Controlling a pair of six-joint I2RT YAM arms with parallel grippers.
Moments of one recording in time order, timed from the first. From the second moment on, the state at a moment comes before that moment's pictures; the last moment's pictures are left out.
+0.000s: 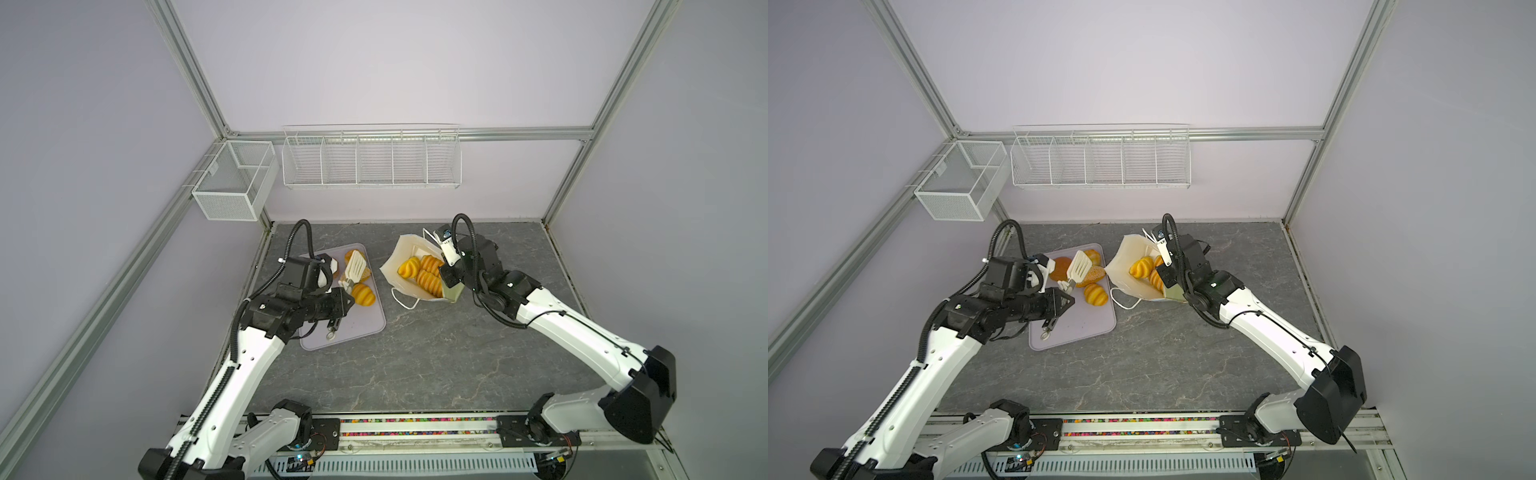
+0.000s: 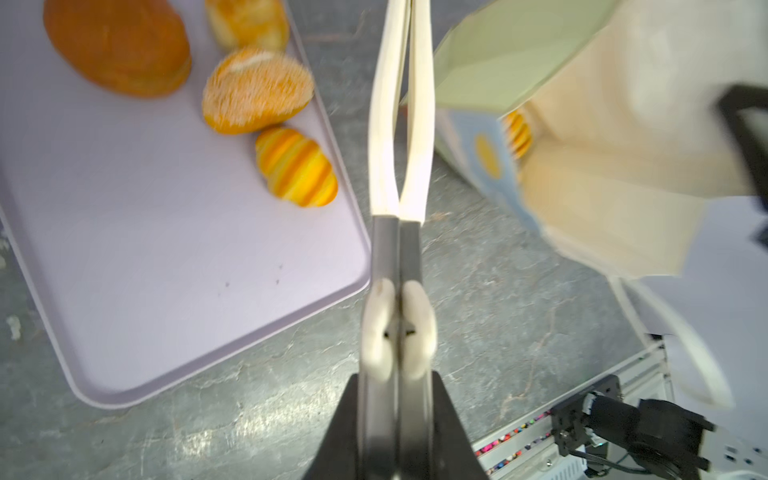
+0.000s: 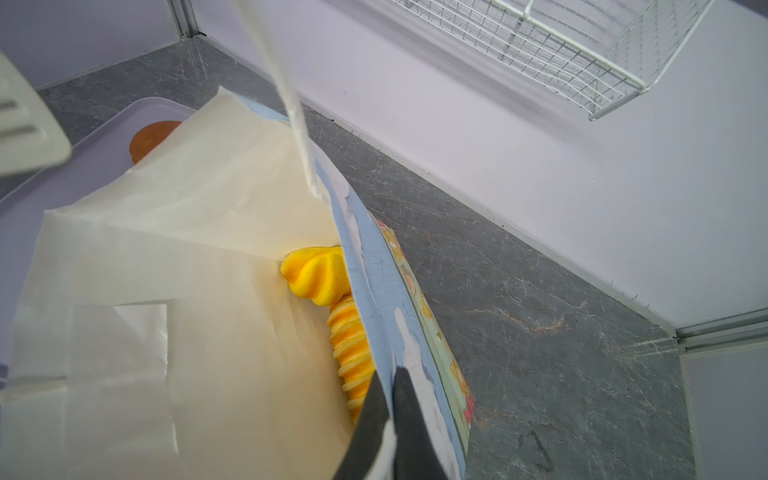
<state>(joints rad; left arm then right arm) -0.38 1.01 1.18 -0.94 0.29 -0.41 0.71 1.38 1.24 -0.38 0.28 -0.10</state>
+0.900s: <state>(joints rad) -0.87 1.14 1.00 -0.86 0.14 -0.52 0.71 1.34 1.20 -0.41 0.26 -0.10</state>
